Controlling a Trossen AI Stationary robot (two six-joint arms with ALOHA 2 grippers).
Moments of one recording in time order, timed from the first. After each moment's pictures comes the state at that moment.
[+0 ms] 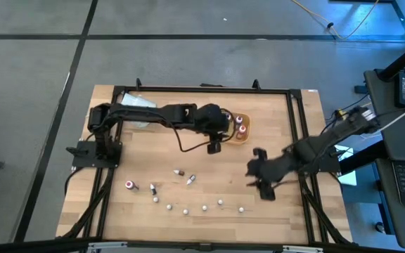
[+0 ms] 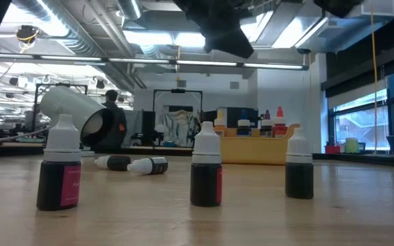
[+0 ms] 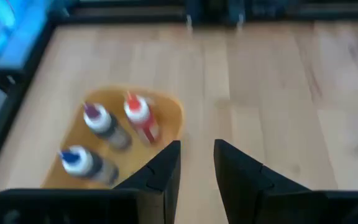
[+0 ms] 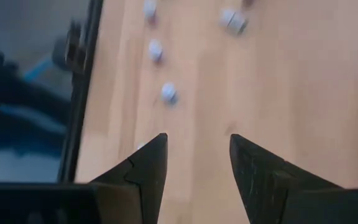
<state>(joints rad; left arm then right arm) 0.09 1.85 1.64 -0.49 -0.03 0.06 0.52 1.30 1.16 -0.80 0.12 0.48</state>
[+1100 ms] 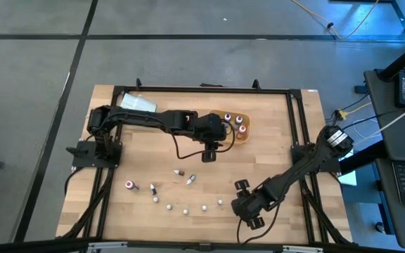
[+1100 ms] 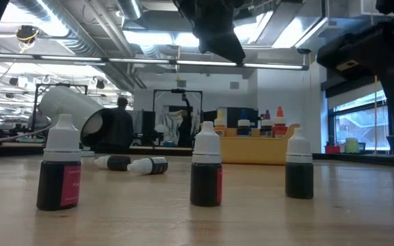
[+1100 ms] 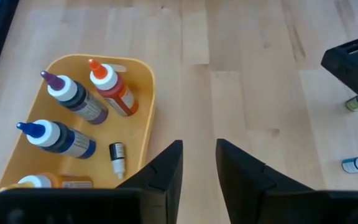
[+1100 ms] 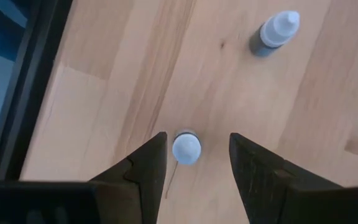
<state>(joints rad) 0.03 1.85 1.64 -0.61 -0.03 0.05 0.65 1.77 1.15 -0.58 0.05 0.33</state>
